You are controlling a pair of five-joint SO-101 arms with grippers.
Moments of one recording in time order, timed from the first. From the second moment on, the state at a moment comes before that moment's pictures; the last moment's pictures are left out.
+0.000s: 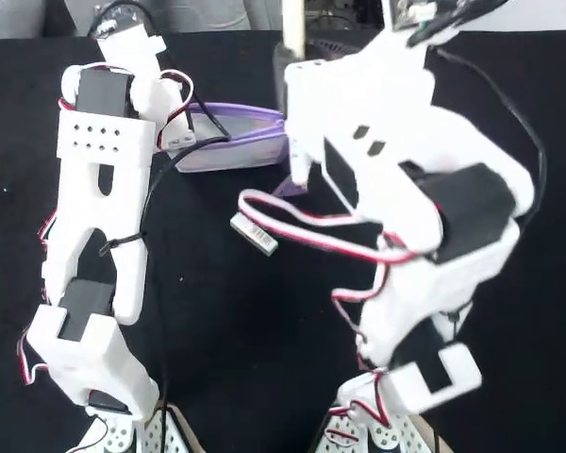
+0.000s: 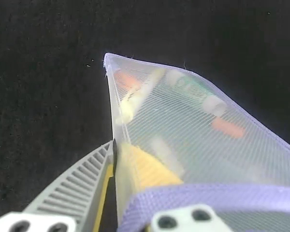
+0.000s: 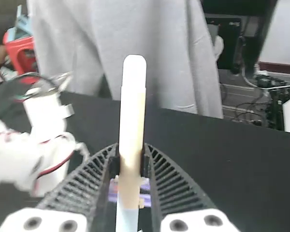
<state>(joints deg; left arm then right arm) 3.9 9.4 -40.1 100.7 22.2 -22.4 -0.7 -66.8 99.5 -6.5</state>
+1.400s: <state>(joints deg) 3.9 11.1 -40.2 100.7 20.1 -27.0 -39.2 13.5 37.6 -6.5</state>
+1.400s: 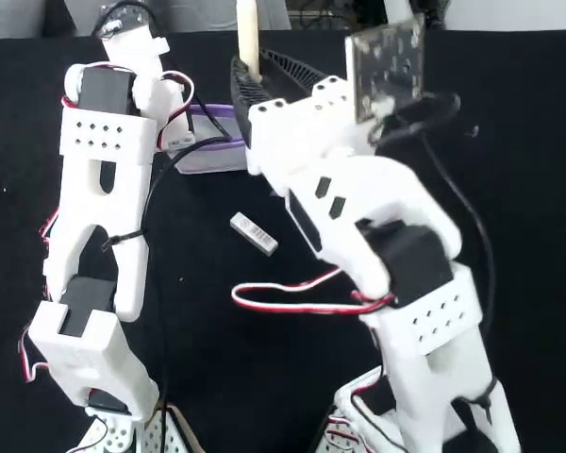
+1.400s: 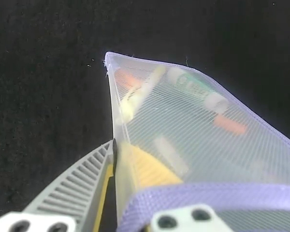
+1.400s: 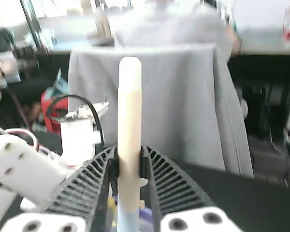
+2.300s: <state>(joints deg) 3.1 11.2 -40.2 99.9 19.8 -27.0 -45.1 54.8 -21.5 0.6</state>
